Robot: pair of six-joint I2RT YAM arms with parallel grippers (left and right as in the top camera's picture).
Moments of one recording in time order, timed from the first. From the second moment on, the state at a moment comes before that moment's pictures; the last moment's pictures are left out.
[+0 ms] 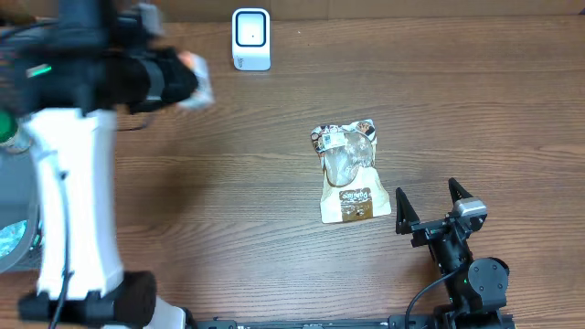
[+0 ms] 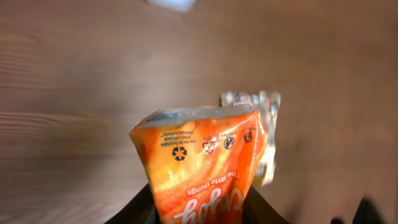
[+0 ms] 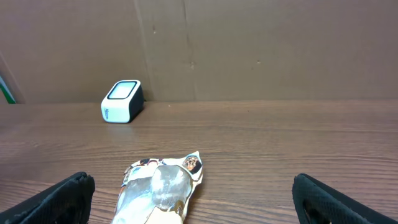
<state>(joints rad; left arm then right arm) -0.08 1.72 2.10 -1.45 0.32 -0.32 0.11 0.01 0.02 -0.03 -0.10 0.10</state>
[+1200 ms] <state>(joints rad) -0.45 2.17 2.19 -1.49 0.14 -0.47 0.11 0.01 0.02 -0.03 -0.10 0.10</state>
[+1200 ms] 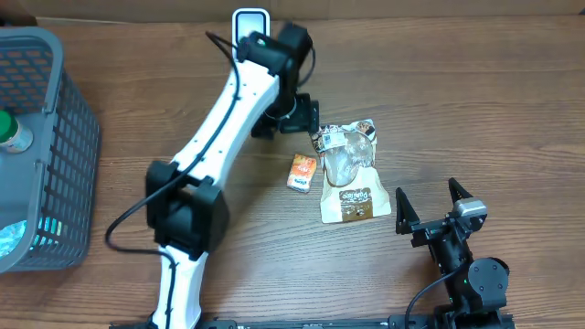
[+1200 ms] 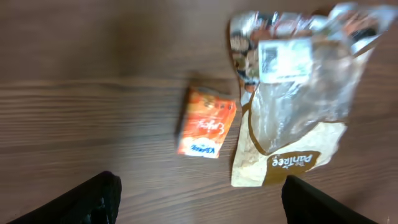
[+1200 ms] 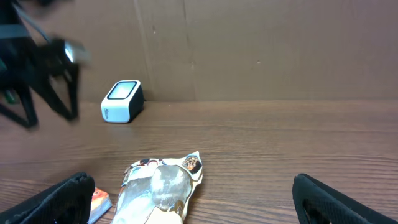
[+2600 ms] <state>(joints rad) 0.79 1.69 1.58 -1.21 0.01 -0.50 0.11 0.01 0.02 -0.03 -0.10 0.10</state>
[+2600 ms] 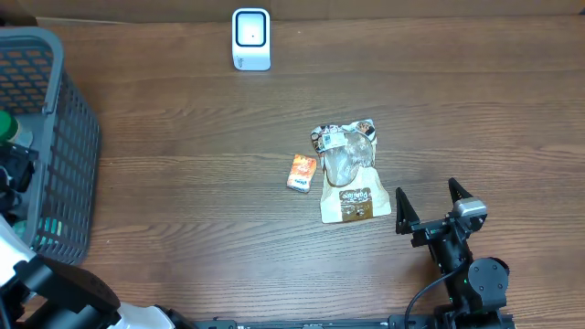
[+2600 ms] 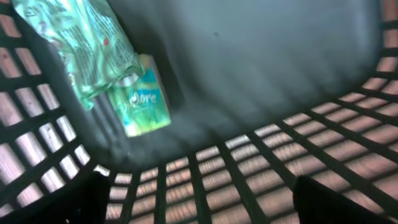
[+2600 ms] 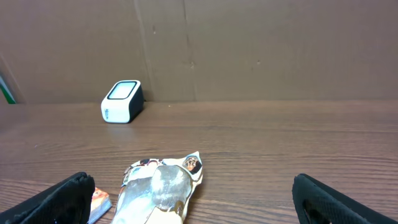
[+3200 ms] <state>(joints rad) 0.79 1.84 1.37 -1.02 -0.08 -0.50 0.11 0.01 0.02 -0.03 -0.10 0.10</state>
